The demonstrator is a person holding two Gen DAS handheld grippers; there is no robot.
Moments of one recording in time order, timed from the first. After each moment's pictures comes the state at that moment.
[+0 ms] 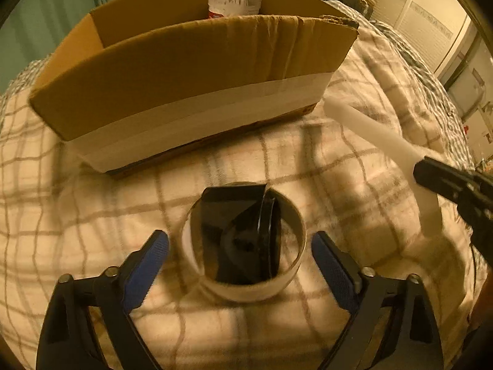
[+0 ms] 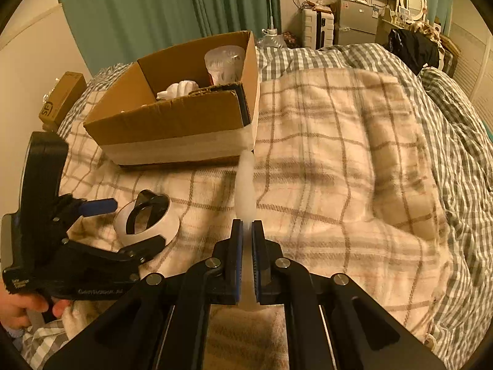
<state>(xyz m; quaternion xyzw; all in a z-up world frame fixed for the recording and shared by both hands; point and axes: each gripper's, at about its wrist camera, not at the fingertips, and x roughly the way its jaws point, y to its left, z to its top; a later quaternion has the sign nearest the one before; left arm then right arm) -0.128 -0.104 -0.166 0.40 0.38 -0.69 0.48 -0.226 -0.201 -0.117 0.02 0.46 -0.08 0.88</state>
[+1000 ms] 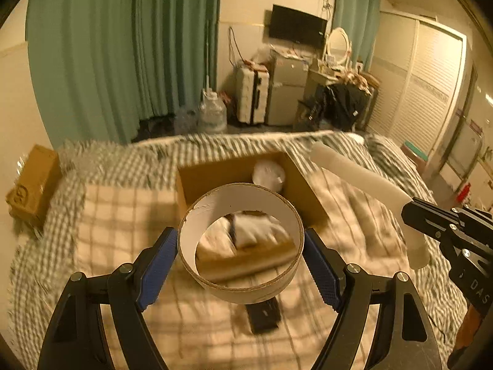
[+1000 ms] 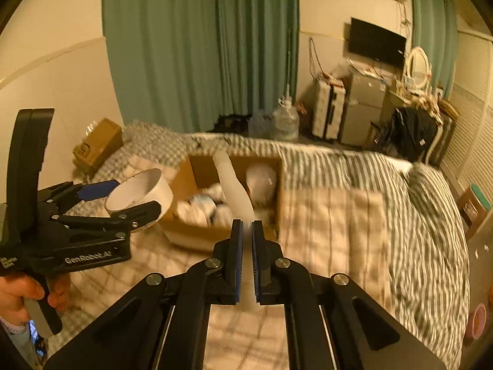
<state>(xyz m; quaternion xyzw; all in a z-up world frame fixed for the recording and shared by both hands) -0.061 -0.101 0.029 0.24 0.27 -0.72 0.59 -0.228 -0.124 0.039 -0.05 0.33 -0.05 0.94</state>
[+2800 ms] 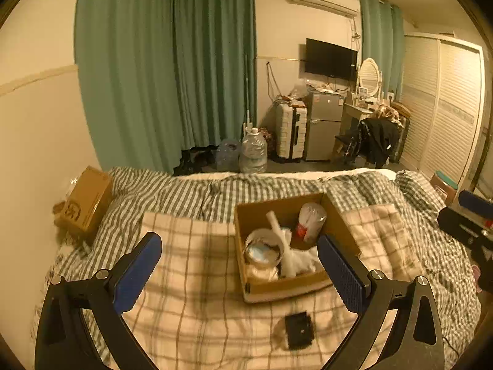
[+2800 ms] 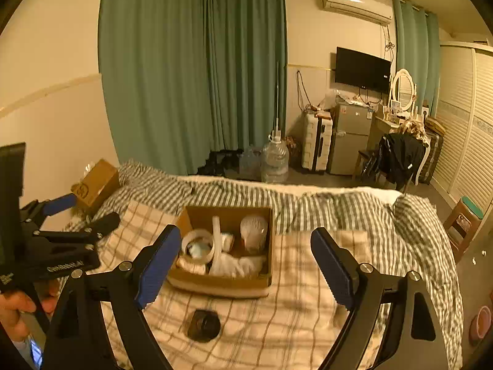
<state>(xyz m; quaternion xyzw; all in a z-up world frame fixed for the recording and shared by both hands) -0.017 -0.050 0.065 0.19 0.22 -0.67 0.69 -0.240 -0.118 0.089 -0.05 0.26 -0.07 0.96</state>
